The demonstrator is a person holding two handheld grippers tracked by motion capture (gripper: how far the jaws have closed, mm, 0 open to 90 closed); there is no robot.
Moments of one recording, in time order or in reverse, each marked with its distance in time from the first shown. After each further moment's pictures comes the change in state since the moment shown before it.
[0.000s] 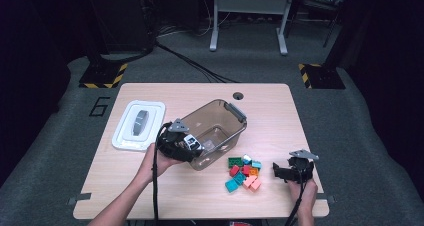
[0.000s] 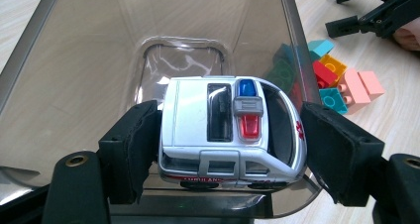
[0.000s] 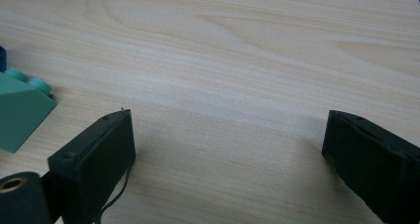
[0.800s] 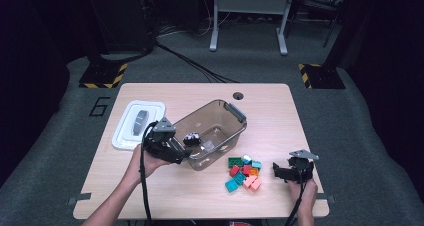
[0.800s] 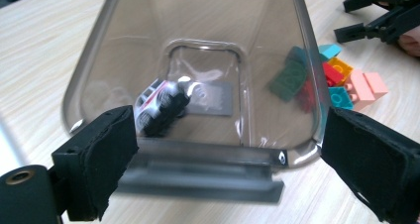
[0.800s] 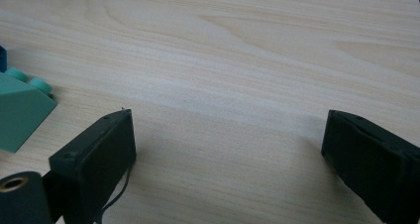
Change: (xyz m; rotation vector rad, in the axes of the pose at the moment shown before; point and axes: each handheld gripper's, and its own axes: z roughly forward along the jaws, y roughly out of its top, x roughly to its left) left arm 0.011 -0.014 -0.038 -0.049 0.056 -0.021; right arm 0.000 0.000 0.000 0.000 0.000 0.000
